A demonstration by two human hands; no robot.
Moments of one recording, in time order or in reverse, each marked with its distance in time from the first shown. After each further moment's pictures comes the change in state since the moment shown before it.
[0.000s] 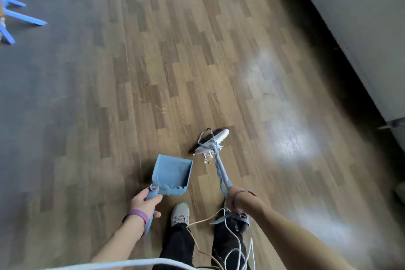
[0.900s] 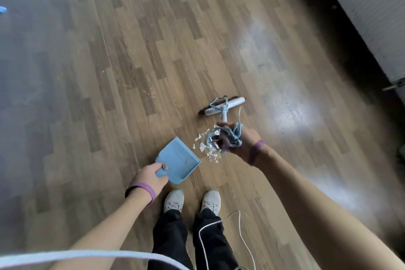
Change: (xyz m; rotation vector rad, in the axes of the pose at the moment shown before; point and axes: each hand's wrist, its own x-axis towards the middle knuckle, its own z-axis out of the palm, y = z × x) left_hand 0.069 0.007 0.044 0.795 -0.073 0.312; right_hand 0.053 -0.016 -0.060 1.351 0.114 -0.276
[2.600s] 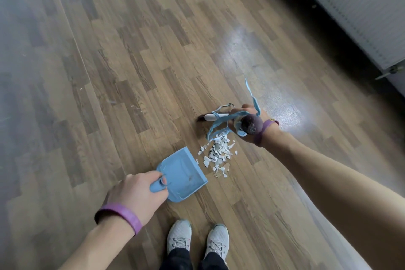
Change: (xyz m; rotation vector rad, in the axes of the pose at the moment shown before) left_hand 0.061 -0.030 -0.034 0.369 0.148 0.396; right_hand 0.132 0.021 0.010 -1.415 0.273 -0.442
